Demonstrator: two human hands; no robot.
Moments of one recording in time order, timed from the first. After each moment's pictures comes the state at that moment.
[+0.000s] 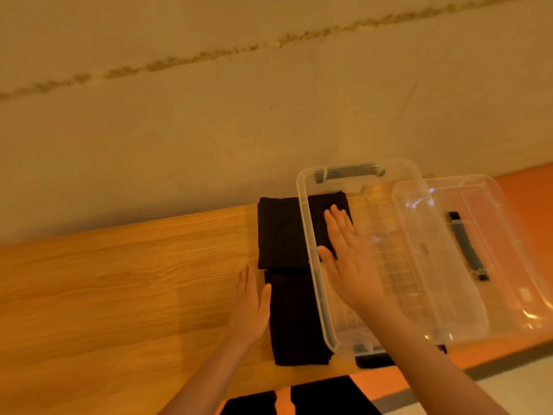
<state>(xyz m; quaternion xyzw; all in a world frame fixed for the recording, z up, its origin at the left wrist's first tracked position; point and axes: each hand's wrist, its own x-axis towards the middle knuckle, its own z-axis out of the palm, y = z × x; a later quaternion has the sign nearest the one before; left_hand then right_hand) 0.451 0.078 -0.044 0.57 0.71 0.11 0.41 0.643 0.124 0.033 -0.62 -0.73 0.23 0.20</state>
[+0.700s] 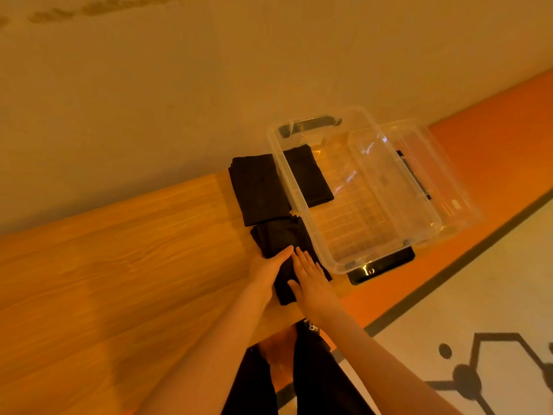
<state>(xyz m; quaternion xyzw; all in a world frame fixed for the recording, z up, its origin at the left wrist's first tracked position) 0.474 0.063 -0.058 0.22 0.67 0.22 0.68 0.568 -0.009 -0.050 -0.70 -0.64 0.33 0.02</state>
